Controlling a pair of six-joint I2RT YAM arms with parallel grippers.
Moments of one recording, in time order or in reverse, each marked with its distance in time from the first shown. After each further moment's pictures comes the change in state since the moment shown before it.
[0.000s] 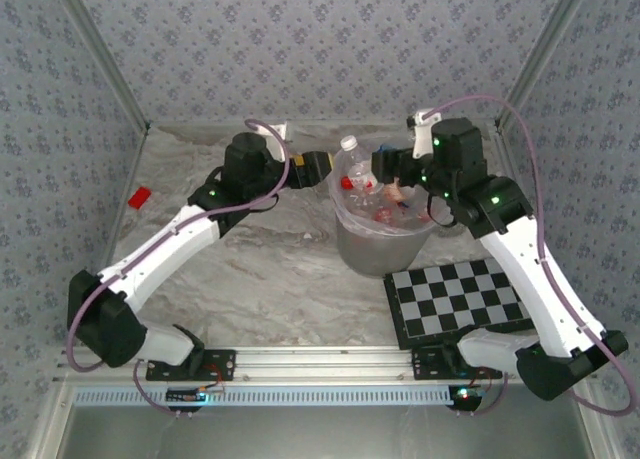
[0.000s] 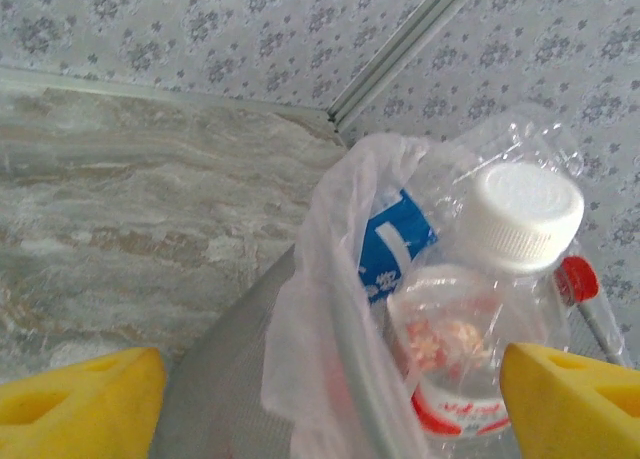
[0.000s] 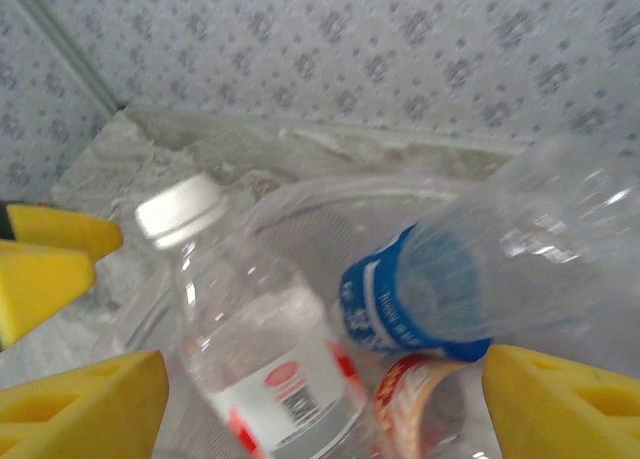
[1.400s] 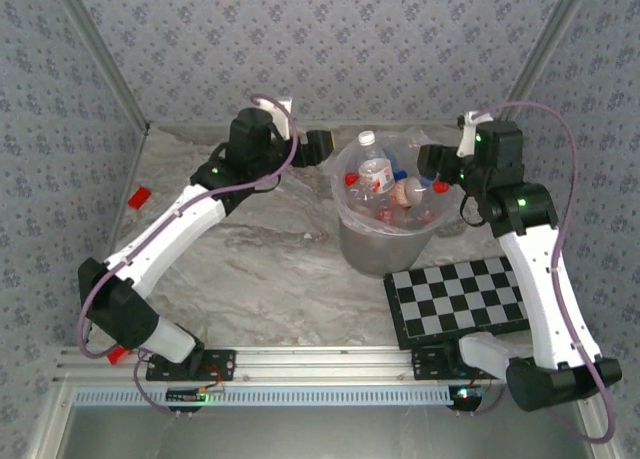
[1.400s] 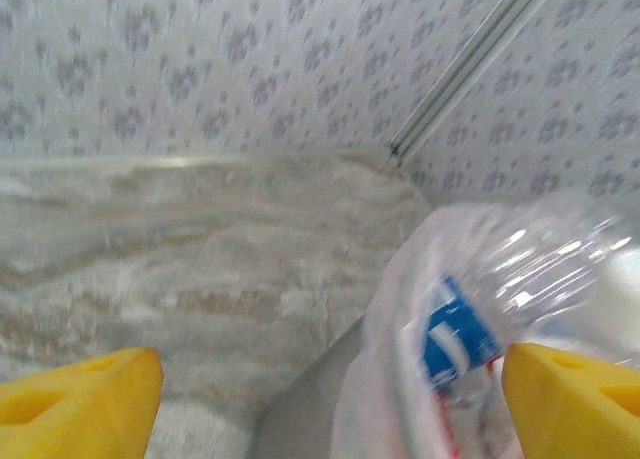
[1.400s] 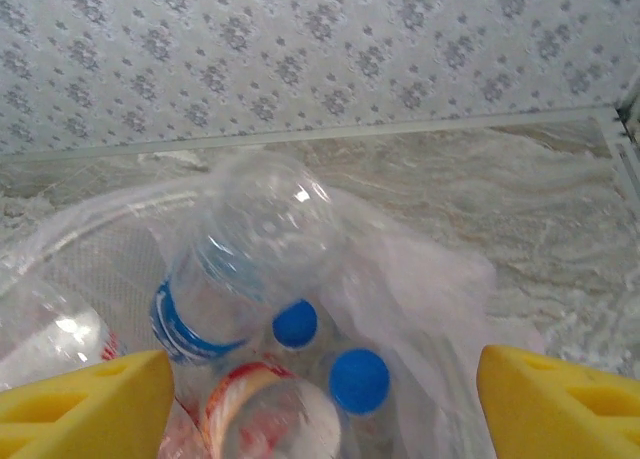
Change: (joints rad) left arm 0.000 0.095 0.260 -0.155 -0.137 0.167; right arm -0.277 -0.089 -0.105 -0.046 -0.013 0.001
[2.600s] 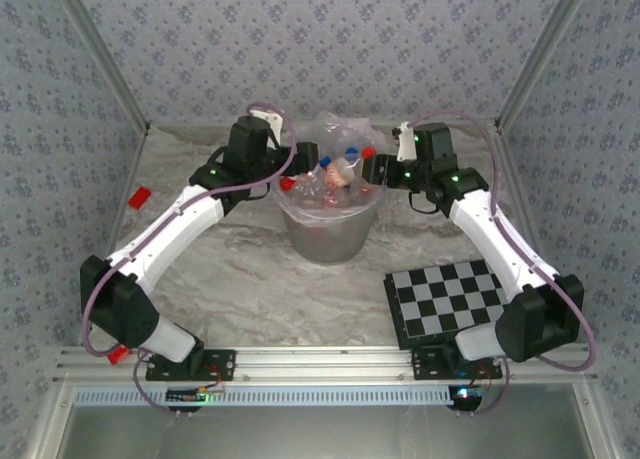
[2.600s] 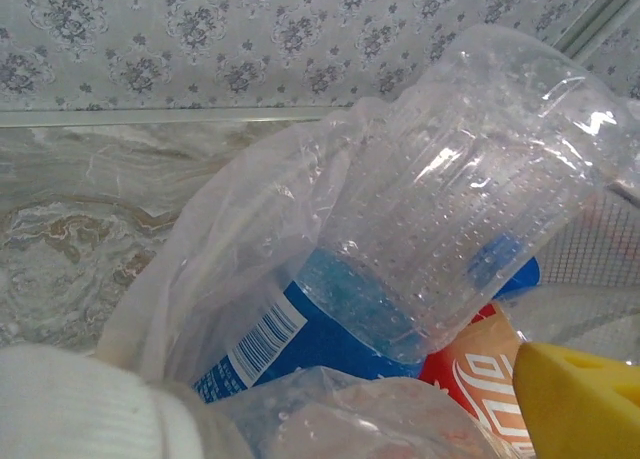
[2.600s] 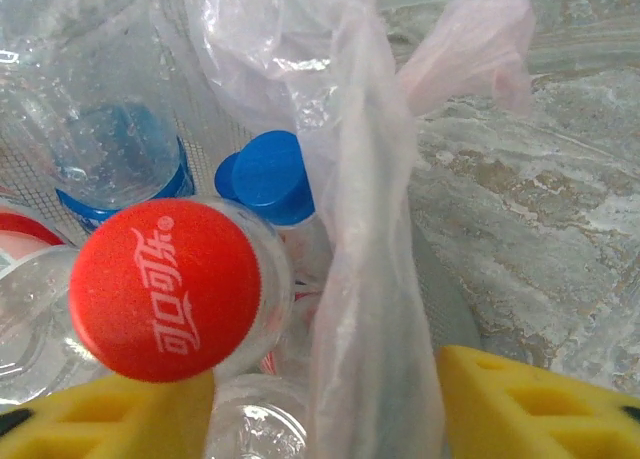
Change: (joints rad) left arm 0.052 -0.006 -0.105 -0.097 -0.102 0.069; right arm 0.146 0.279 -0.129 0.305 -0.344 0.167
